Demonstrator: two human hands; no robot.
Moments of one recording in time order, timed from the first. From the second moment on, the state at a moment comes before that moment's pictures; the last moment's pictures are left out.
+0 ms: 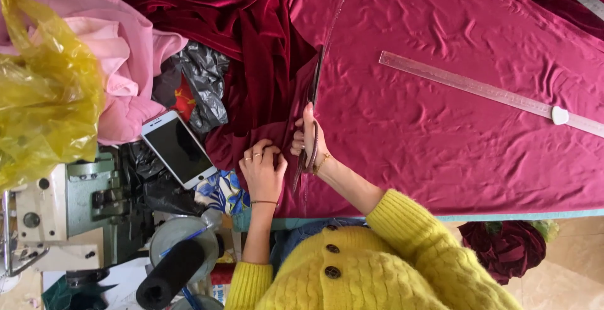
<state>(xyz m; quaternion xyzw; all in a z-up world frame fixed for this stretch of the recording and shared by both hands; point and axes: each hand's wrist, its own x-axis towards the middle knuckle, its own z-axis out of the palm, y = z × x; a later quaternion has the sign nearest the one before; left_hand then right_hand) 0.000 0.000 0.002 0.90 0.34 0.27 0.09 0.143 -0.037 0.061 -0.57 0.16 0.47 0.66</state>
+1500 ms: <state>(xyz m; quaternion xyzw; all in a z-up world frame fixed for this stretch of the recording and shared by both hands) -0.006 0.002 0.025 0.83 0.39 0.32 0.24 0.262 0.047 0.052 -0.48 0.23 0.49 0.69</state>
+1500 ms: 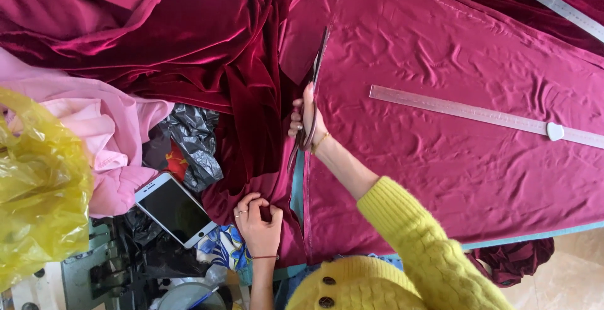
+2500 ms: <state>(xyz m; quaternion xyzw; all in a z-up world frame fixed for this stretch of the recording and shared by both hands) -0.011 0.001 0.013 0.84 0.40 0.30 0.21 0.326 0.074 0.064 -0.51 0.21 0.44 0.71</state>
